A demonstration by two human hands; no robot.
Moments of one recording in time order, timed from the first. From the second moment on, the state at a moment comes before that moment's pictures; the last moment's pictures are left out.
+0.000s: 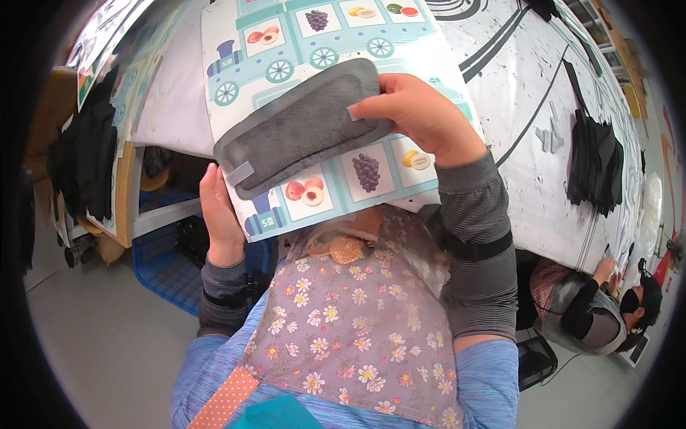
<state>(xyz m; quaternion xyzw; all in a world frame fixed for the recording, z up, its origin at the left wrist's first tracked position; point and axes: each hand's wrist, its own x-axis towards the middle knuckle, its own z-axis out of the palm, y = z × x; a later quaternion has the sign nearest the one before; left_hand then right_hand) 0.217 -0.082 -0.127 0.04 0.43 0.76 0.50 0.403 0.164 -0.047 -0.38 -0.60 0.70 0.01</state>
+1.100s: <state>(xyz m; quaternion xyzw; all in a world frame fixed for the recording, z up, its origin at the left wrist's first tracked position) 0.198 -0.085 -0.127 0.09 0.59 0.63 0.50 1.051 0.197 -0.099 -0.81 -0.53 0.04 0.24</state>
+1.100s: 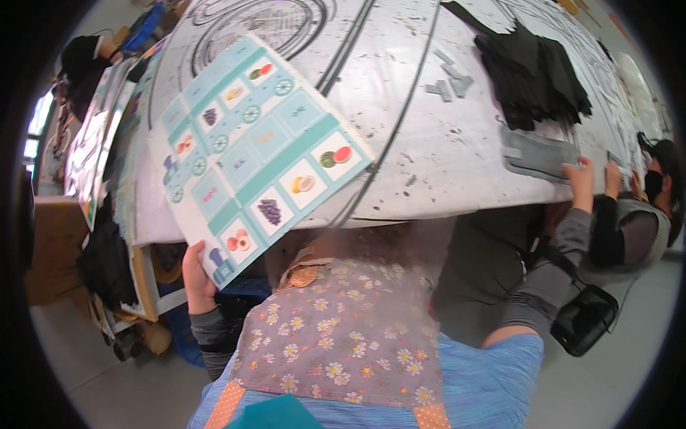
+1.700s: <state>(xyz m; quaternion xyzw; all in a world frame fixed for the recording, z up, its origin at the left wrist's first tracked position) 0.176 -0.088 -0.064 0.19 0.52 0.67 0.49 0.597 0.130 -0.060 -0.46 -0.47 0.73 0.19</state>
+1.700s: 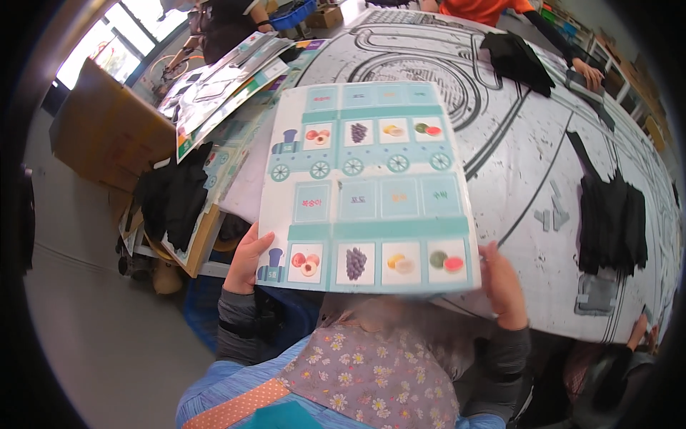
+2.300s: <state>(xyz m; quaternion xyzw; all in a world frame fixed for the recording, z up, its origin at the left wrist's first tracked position) -0.295 0.016 -0.032 -0.01 0.59 0.79 0.15 0.564 0.084 -0.031 -0.48 -0.47 0.69 0.28</state>
